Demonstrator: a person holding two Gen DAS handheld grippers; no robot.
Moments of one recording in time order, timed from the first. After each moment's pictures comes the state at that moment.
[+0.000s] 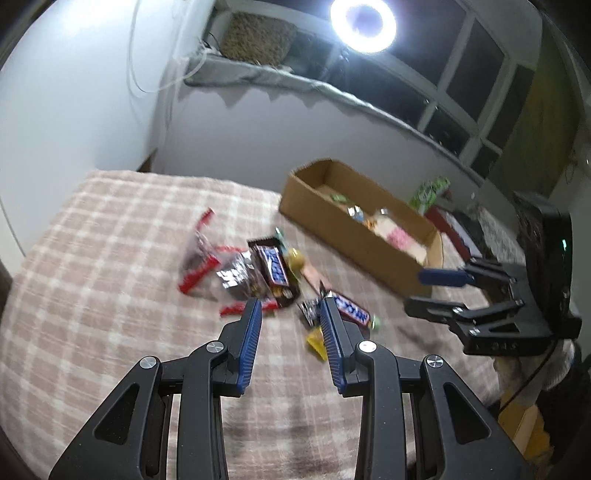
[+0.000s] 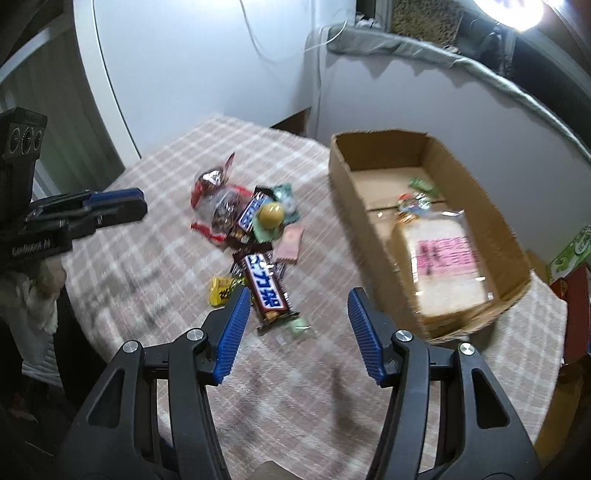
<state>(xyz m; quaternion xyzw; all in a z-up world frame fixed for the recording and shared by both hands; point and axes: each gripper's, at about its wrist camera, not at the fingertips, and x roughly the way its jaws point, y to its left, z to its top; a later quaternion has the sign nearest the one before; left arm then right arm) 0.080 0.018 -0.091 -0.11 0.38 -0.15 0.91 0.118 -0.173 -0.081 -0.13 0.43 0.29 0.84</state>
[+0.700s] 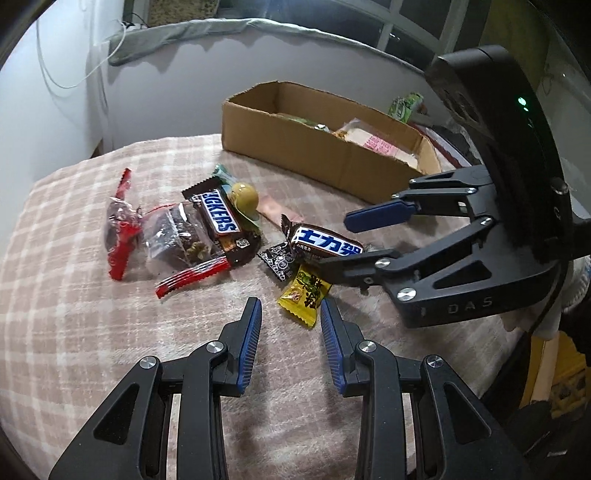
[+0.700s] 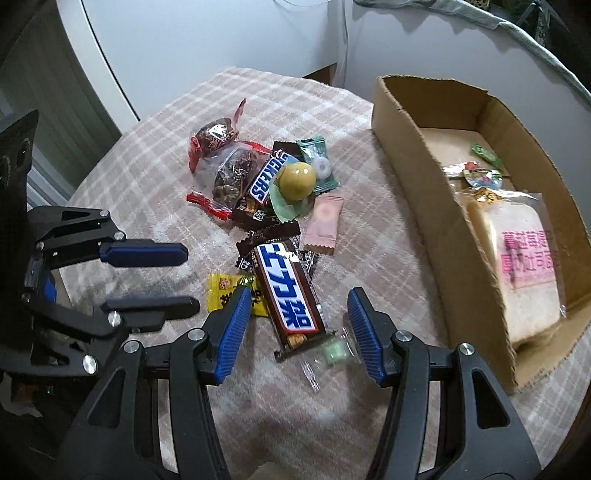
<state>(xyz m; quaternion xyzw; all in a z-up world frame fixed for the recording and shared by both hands) 0.099 -0.027 -0.133 0.01 0.45 -0.22 0.87 0.154 -0.132 -0.135 -0.14 0.50 0.32 0.79</state>
